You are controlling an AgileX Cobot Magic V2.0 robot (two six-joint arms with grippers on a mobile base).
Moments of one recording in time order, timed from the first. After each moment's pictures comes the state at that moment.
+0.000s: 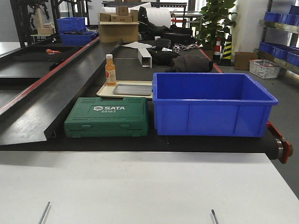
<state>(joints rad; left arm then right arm) -0.04 0.60 -0.58 -0.07 0.15 0.11 0.07 0.67 -0.47 0.01 0.09 0.02</state>
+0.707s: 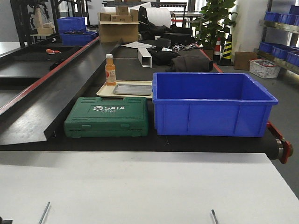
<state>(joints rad) -0.04 1.22 -0.69 -0.08 0.42 0.07 0.07 1.01 -0.47 0.11 0.24 0.05</state>
